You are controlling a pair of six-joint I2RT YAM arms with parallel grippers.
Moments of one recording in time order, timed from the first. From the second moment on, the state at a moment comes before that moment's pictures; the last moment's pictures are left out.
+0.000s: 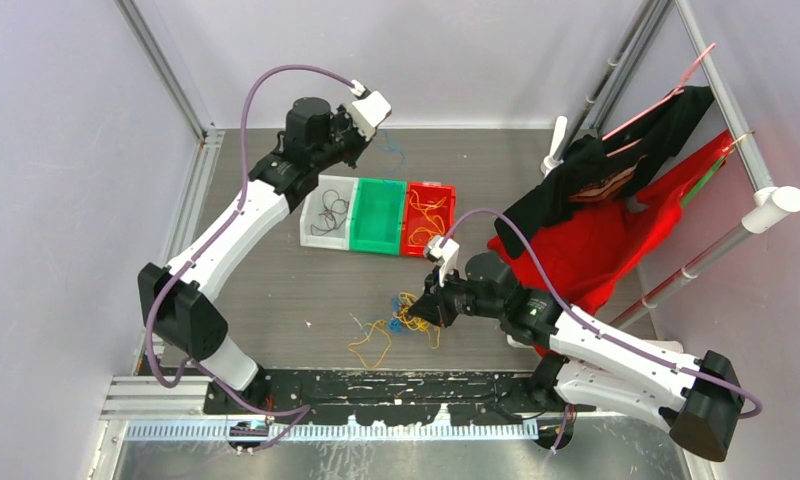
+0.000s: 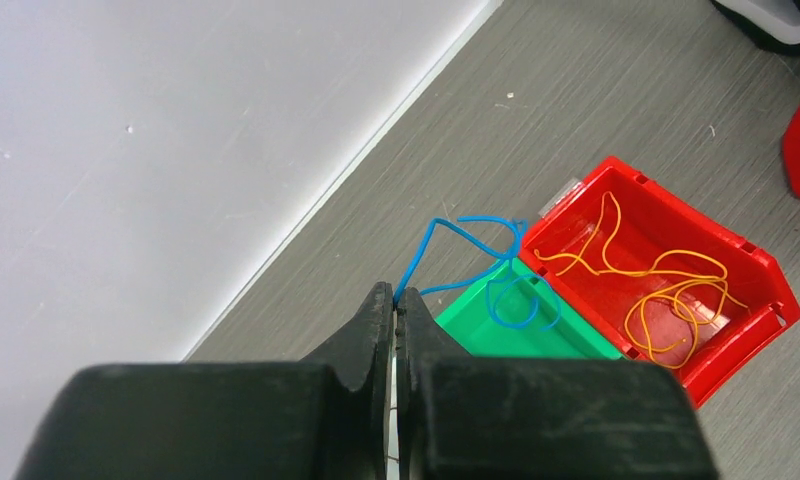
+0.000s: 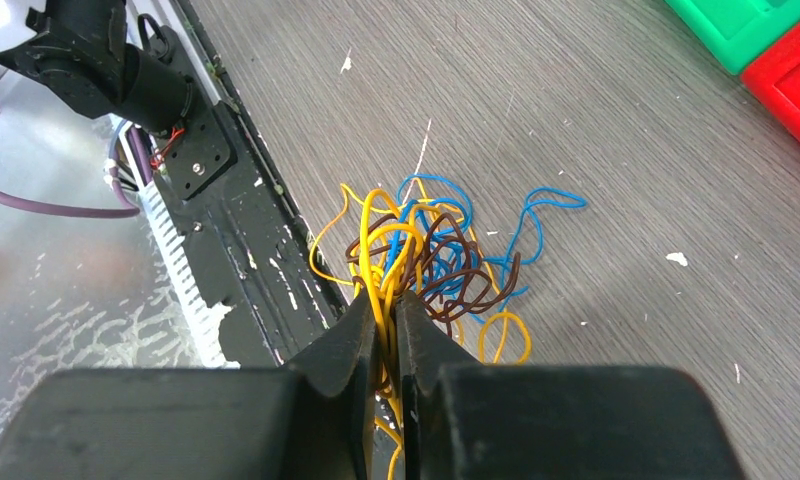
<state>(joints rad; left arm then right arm) -0.51 1.60 1.57 -0.23 0.16 0.45 0.92 0.89 0.59 -0.15 -0.26 0.31</state>
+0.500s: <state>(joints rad) -0.51 1.50 1.51 -0.22 0.15 0.47 0.92 0.91 0.59 -0.15 -0.25 0.31</state>
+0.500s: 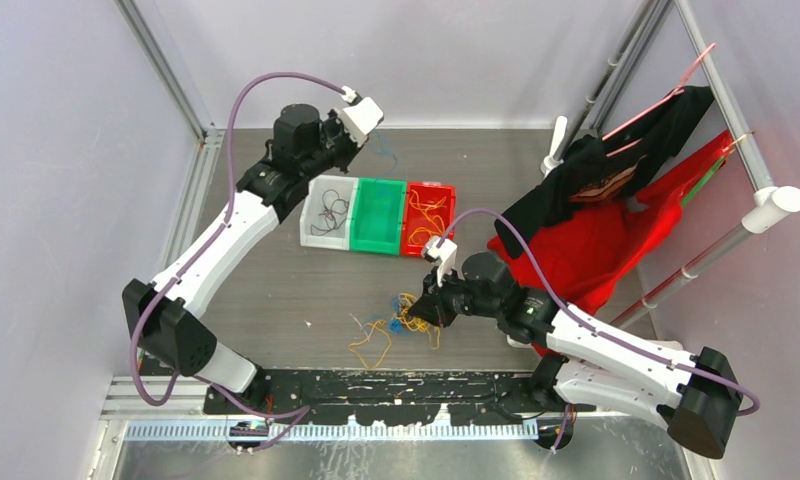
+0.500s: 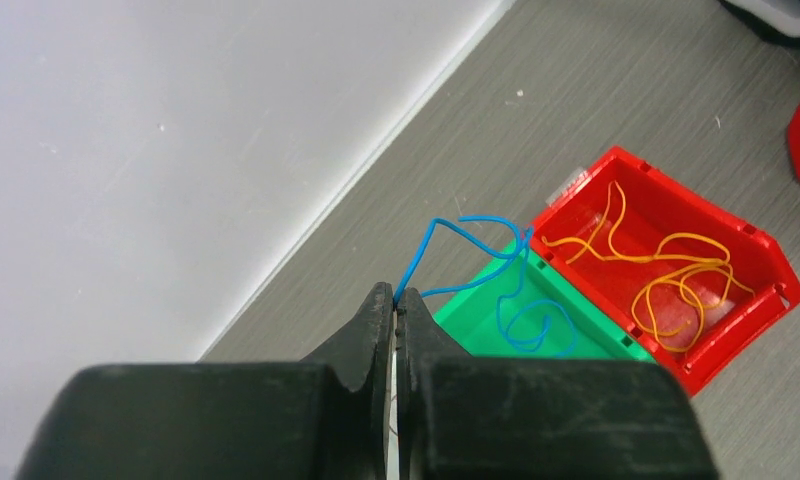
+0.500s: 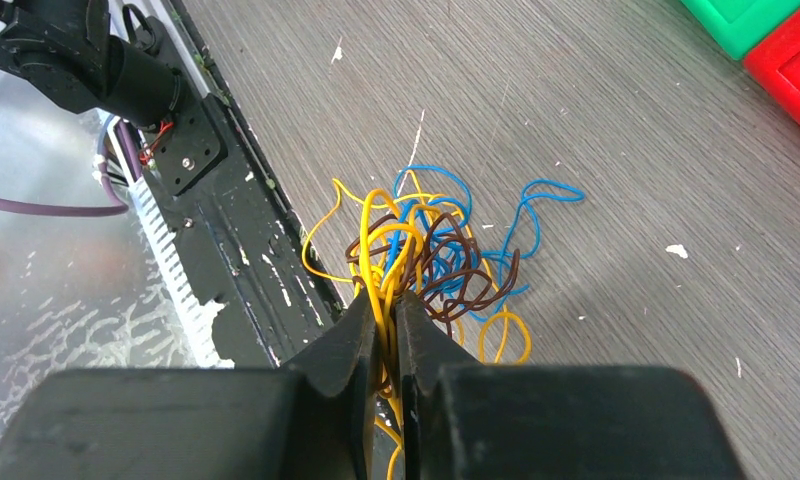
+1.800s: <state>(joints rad) -0.54 1.88 1.55 -0.60 0.13 0.63 0.91 0.91 0.61 -0.12 -0.24 0.35</state>
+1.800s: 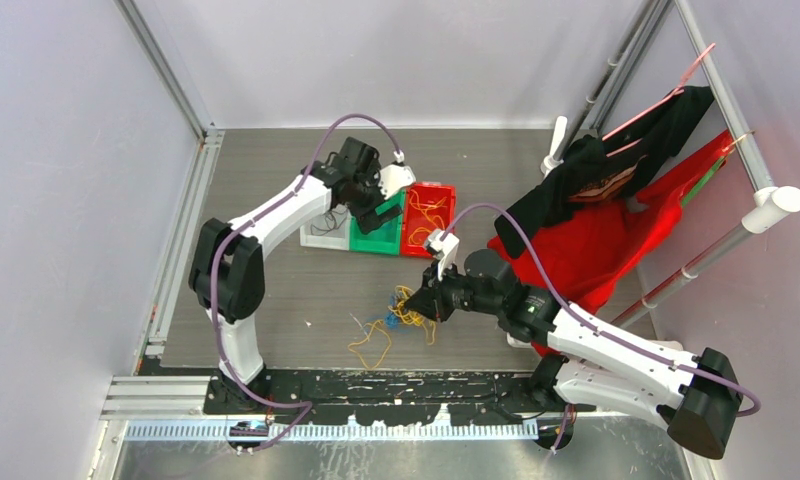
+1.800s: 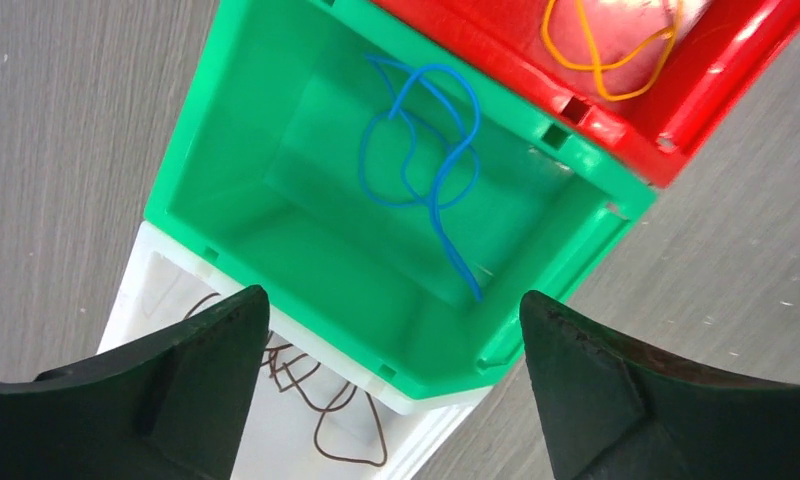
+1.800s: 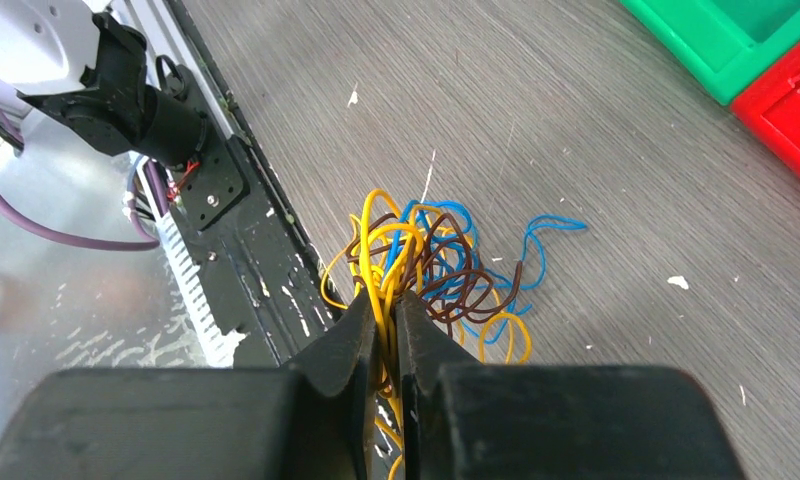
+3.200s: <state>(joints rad) -0.46 1.91 1.59 -0.95 0.50 0.90 0.84 0.88 0.63 -0.12 -0.25 0.42</state>
